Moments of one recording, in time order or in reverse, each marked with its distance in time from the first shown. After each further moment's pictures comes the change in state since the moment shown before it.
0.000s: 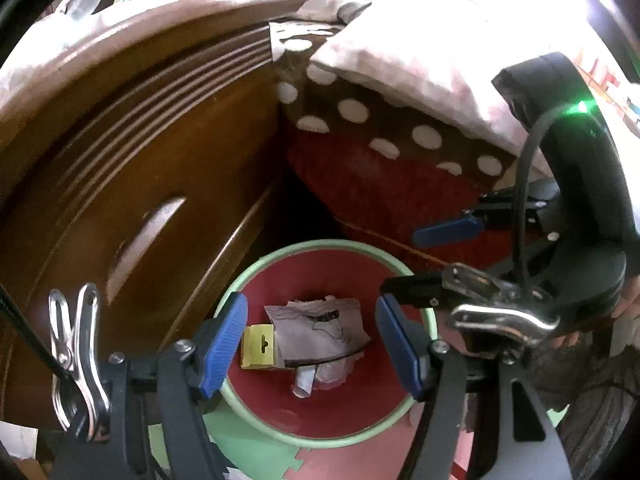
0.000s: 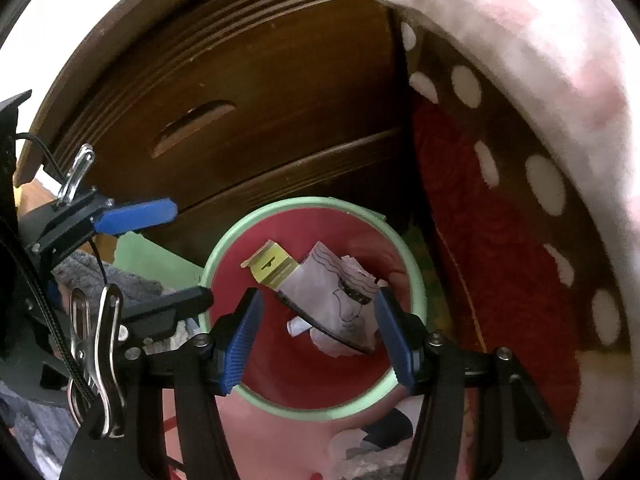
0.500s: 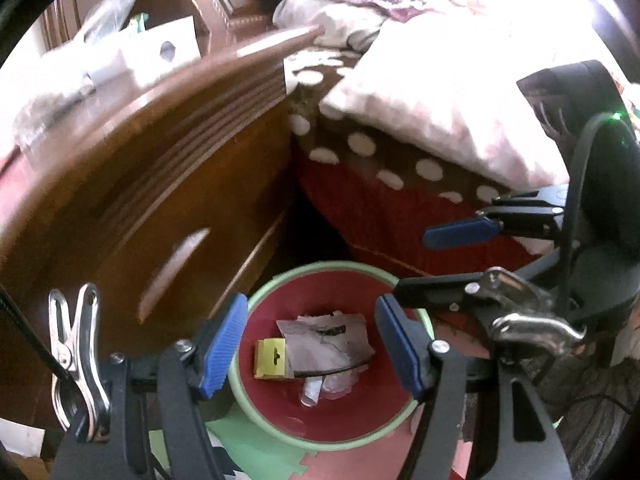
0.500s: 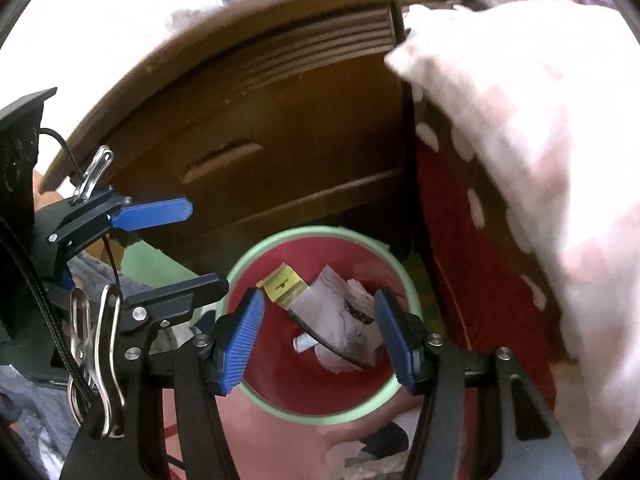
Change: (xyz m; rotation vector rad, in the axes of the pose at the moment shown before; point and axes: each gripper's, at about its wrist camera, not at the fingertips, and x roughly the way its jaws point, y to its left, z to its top) left arm -0.026 0.000 0.016 -0.010 -0.050 0.037; right arm -0.034 0.010 0.009 -0.038 -0.090 0.016
